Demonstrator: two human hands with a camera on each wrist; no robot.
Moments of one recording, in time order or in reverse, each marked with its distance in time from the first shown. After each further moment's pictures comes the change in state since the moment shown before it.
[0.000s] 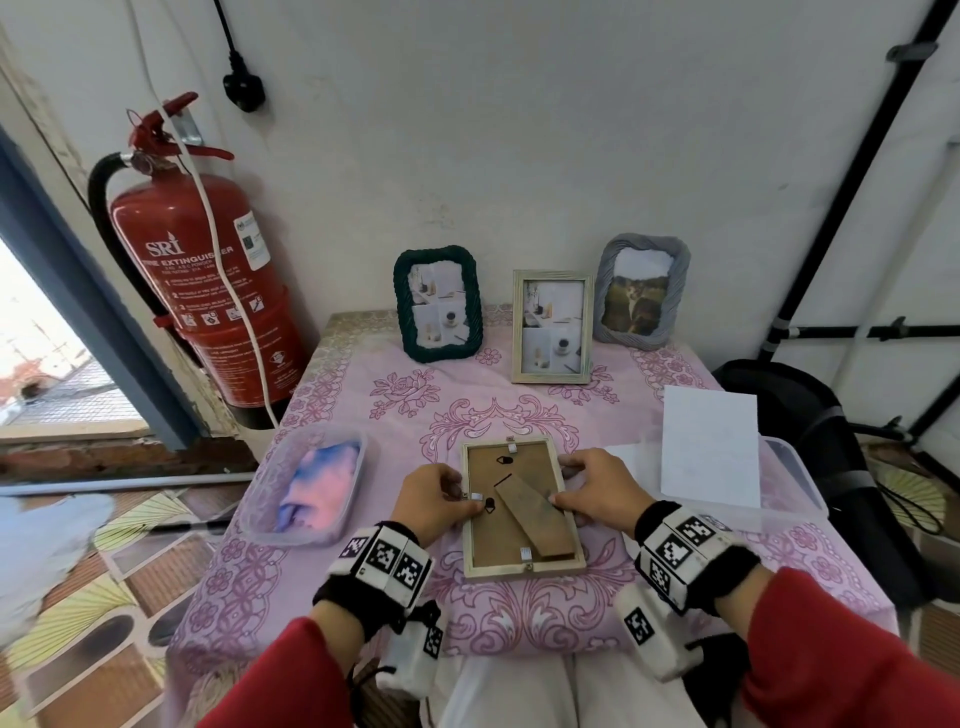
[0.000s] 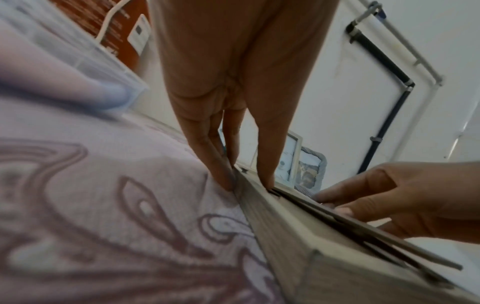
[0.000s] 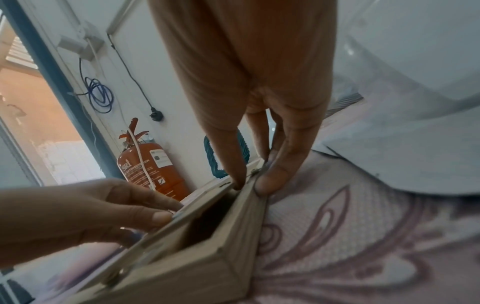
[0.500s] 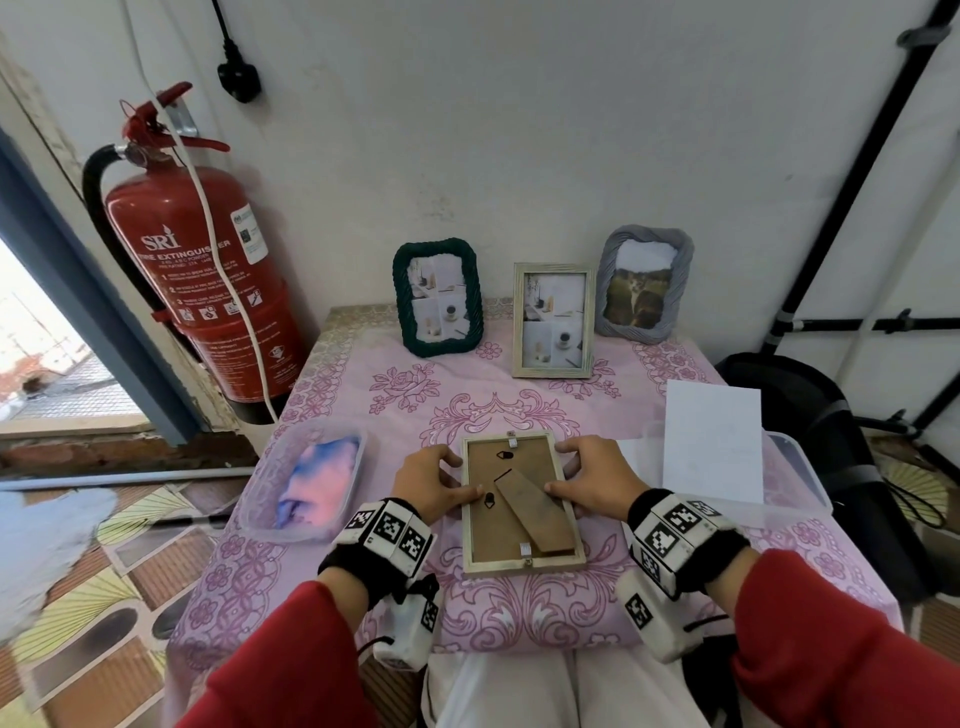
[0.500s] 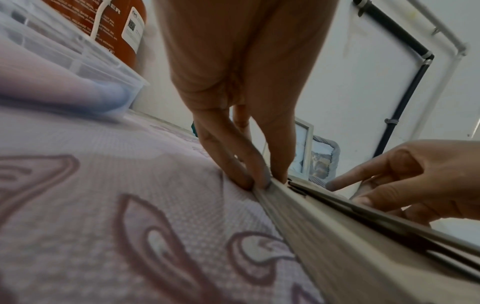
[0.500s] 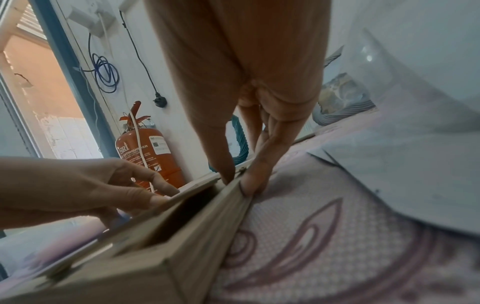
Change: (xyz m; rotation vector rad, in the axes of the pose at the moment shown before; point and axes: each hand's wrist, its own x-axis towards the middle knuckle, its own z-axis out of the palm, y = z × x) left_hand 0.016 0.000 -0.007 0.048 -0.042 -0.015; right_hand 0.011 -0.004 0.001 -0.054 0.005 0.039
